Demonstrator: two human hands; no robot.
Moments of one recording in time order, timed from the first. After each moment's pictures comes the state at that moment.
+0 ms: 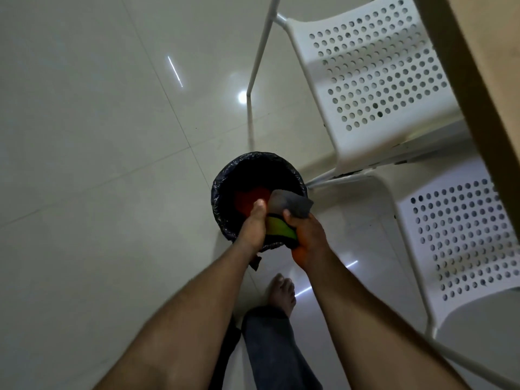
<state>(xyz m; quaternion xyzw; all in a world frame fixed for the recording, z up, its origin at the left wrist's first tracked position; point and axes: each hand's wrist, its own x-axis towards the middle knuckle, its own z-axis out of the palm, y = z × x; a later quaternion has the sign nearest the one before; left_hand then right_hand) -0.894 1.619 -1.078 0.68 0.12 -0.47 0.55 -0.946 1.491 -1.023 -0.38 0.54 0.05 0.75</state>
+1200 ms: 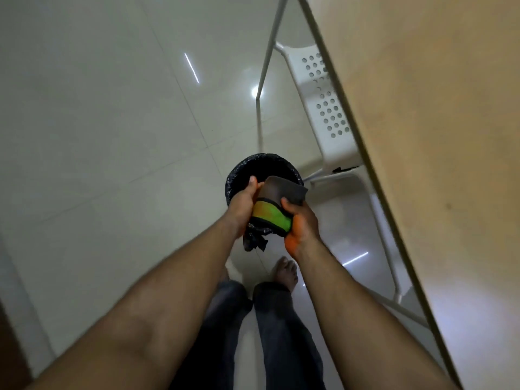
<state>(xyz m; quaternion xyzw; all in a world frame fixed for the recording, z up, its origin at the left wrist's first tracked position) -0.840 1.623 -0.881 0.60 0.25 -0.49 0.59 -0.929 1.516 -0.889 -0.34 0.54 0.02 0.77</state>
